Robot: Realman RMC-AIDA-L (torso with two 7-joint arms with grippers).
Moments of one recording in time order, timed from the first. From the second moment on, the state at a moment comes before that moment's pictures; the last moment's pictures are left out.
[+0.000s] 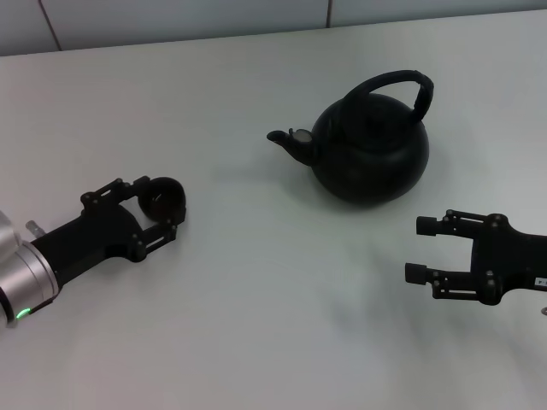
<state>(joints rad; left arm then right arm) -0.55 -2.08 0.28 0.12 2.05 1.21 -0.62 0.36 2.04 -0.33 -0.52 -2.24 -1.75 1.04</state>
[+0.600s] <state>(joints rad) -0.68 -2.08 0.37 0.04 2.05 1.25 -0.62 0.36 2.04 -0.33 -0.52 -2.24 -1.76 1.04</state>
